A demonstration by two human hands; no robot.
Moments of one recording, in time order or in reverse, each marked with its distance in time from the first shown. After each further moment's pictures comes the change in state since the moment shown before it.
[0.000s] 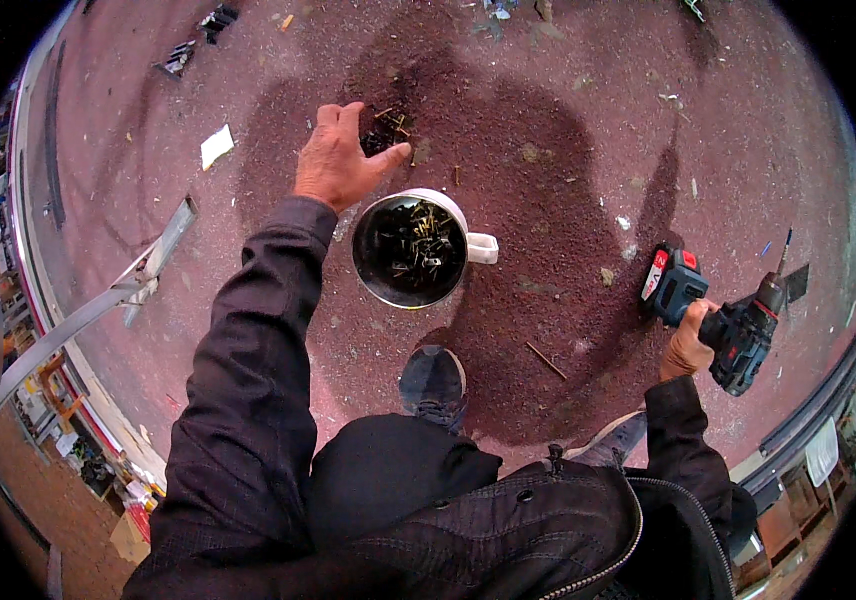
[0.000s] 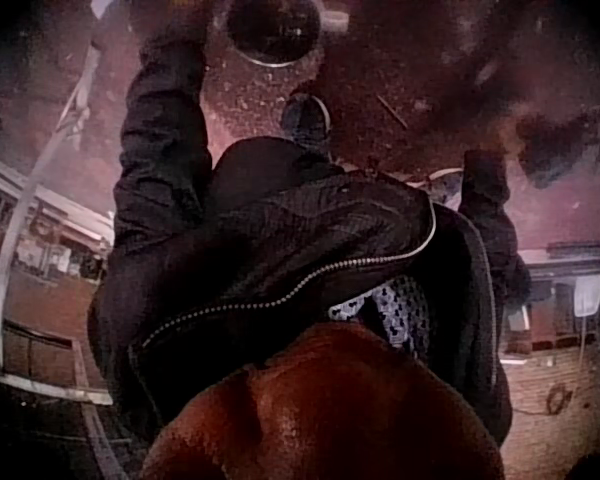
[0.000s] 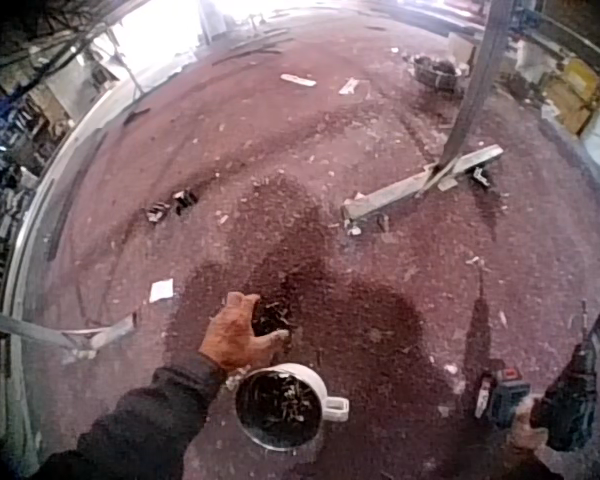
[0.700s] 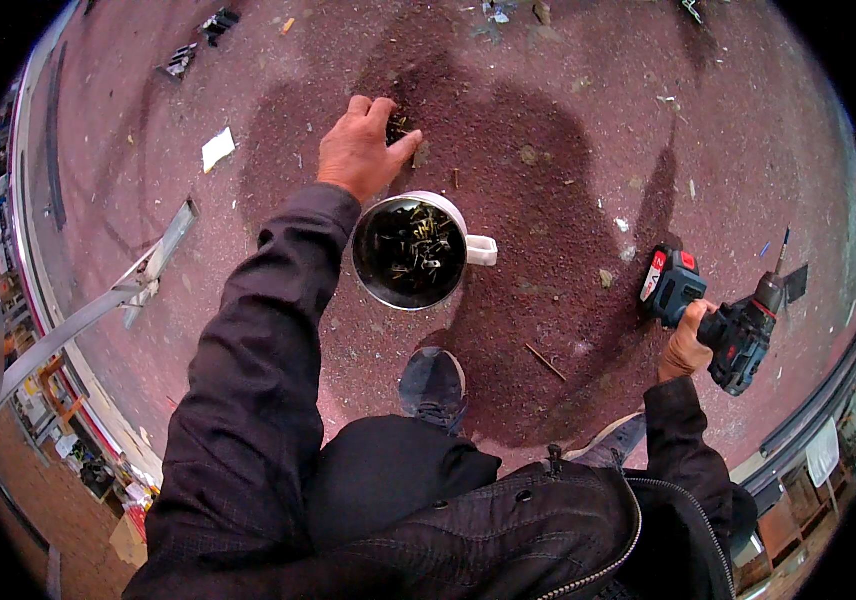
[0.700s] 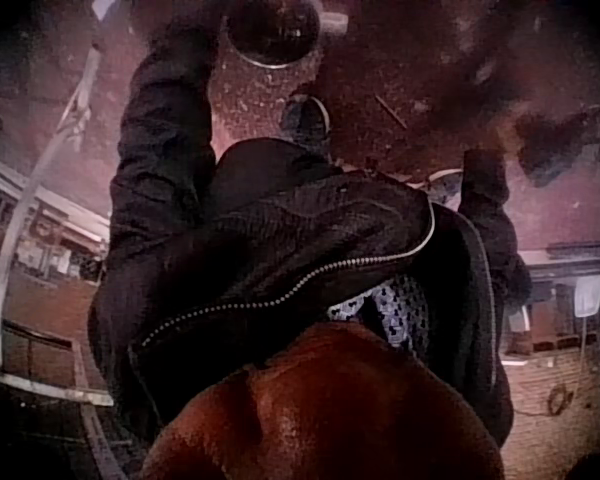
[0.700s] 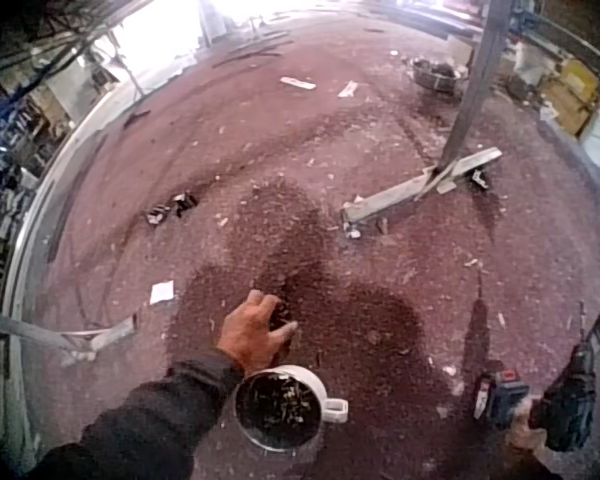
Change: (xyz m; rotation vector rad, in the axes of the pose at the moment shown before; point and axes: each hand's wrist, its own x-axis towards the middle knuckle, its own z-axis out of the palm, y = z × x) left_hand 0.016 0.021 0.014 0.008 -0.003 0.010; right_hand 0.000 0.031 -0.003 -0.746 0.000 -0.456
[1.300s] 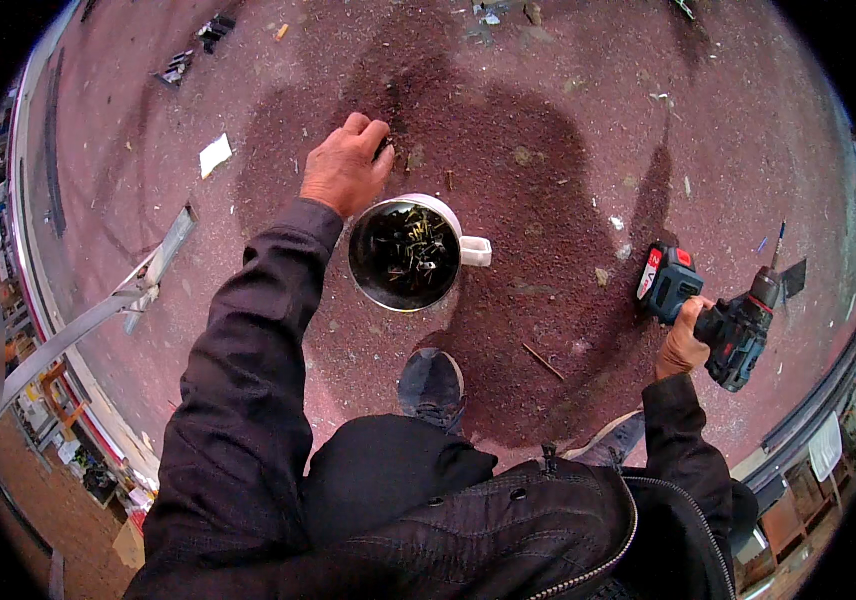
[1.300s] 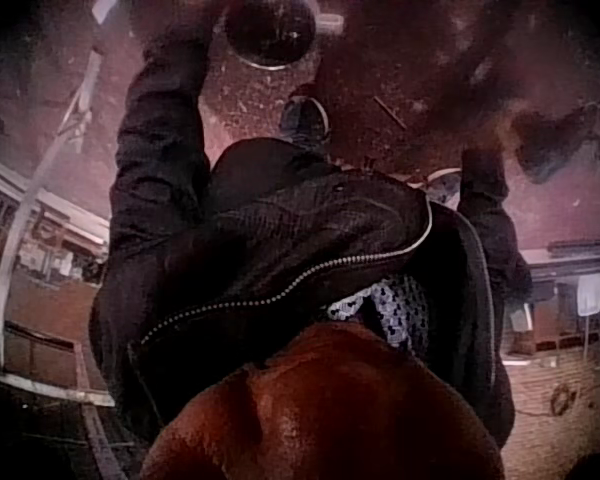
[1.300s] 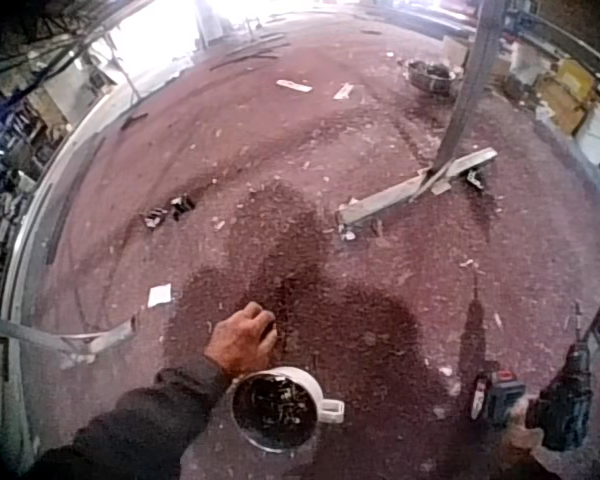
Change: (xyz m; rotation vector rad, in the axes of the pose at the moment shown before) left_hand -0.014 -0.011 -0.010 0.041 -0.073 0.124; right_hand 0.014 -0.026 -0.012 1.121 0.096 0.519
